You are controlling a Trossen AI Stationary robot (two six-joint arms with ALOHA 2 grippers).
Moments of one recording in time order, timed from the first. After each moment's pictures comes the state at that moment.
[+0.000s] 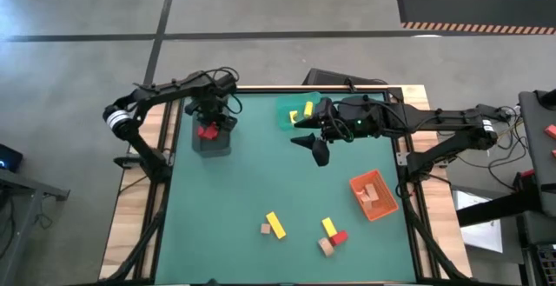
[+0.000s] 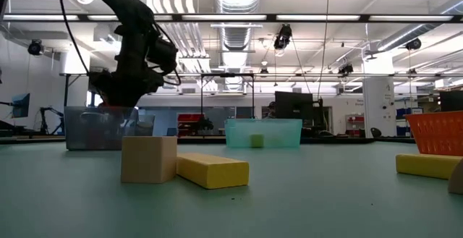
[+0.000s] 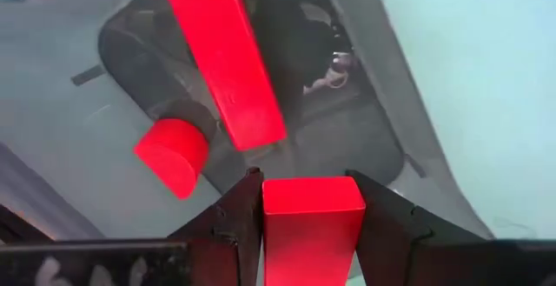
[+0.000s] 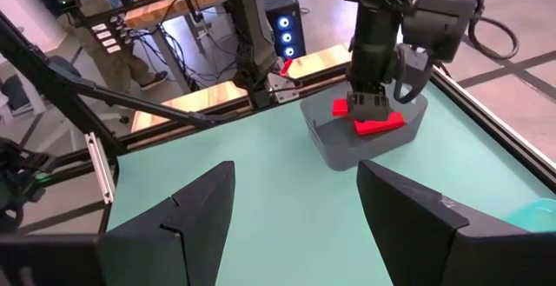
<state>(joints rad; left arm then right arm) 0.74 1.62 1.16 -1.17 0.06 -0.39 0.00 1.37 1.43 -0.44 0.05 0.30</state>
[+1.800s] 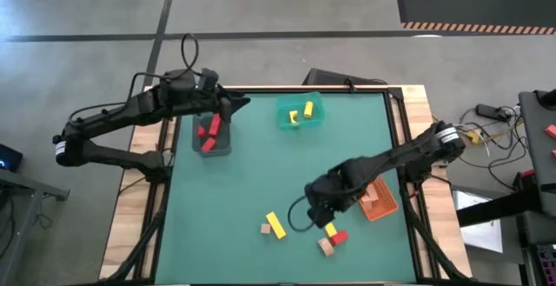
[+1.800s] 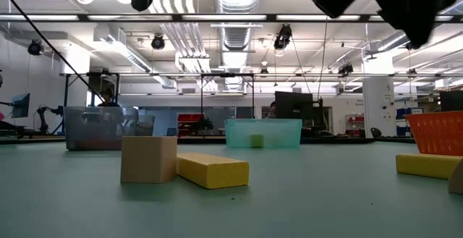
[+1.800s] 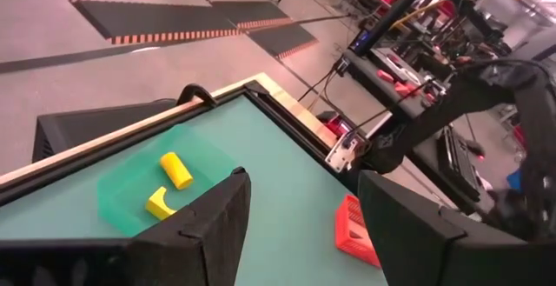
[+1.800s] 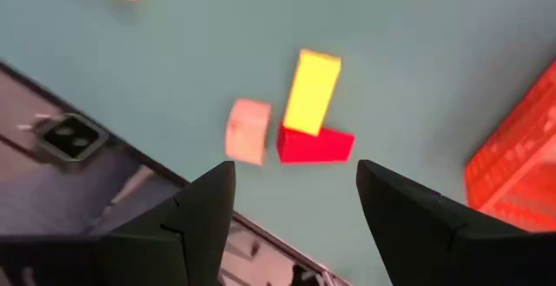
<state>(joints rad) 0.33 1.03 1.16 -0.37 -0.03 -0.56 0.33 1.73 1.43 -1.08 -0.32 1.29</state>
